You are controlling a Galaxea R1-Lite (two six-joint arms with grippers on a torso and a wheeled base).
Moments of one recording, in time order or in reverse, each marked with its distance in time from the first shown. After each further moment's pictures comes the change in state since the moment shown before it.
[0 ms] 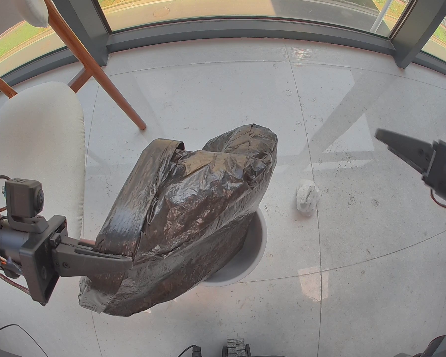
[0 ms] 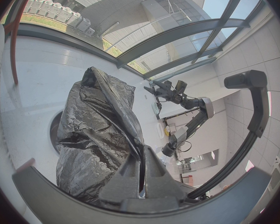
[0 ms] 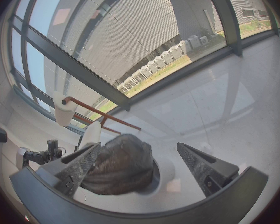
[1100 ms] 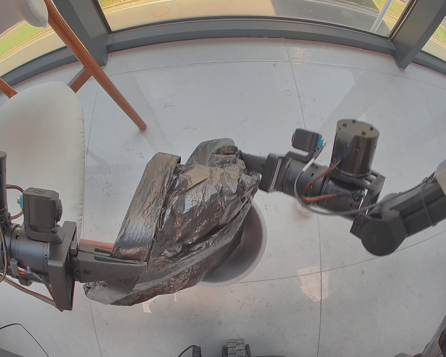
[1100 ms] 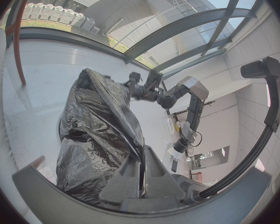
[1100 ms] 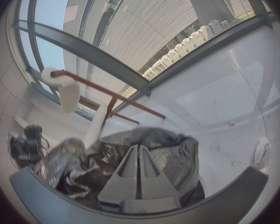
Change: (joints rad) left arm -0.088 0.030 0.009 0.018 0.193 0.045; right arm 0.238 0.789 -0.346 -0.459 0.046 0.019
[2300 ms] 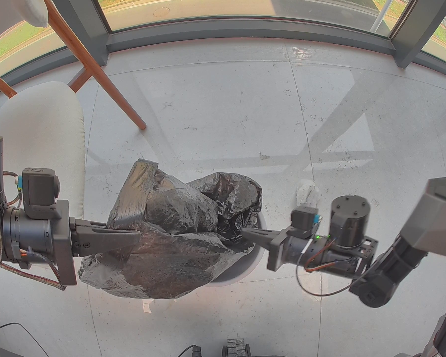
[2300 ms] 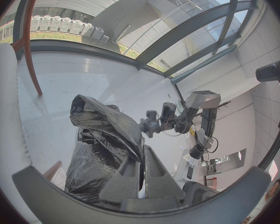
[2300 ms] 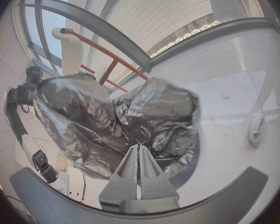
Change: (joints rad) left arm 0.005 0.012 -0.058 -0.003 0.165 0.007; right arm 0.024 0.117 0.403 -0.344 0.019 -0.164
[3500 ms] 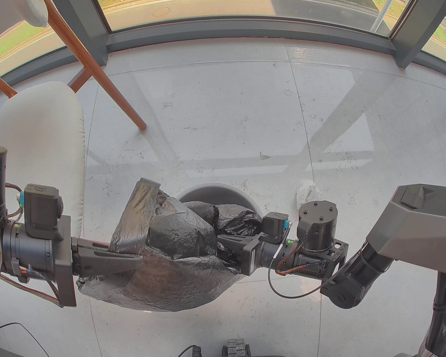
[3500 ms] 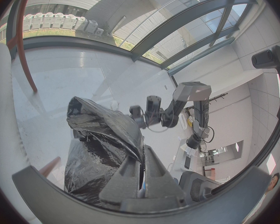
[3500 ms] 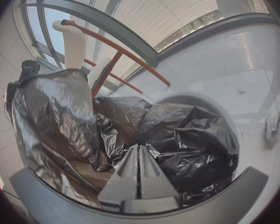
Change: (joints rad) left arm -0.046 -0.019 -0.004 0.117 0.010 0.067; right arm 0.048 0.142 -0.162 0.034 0.036 -0.009
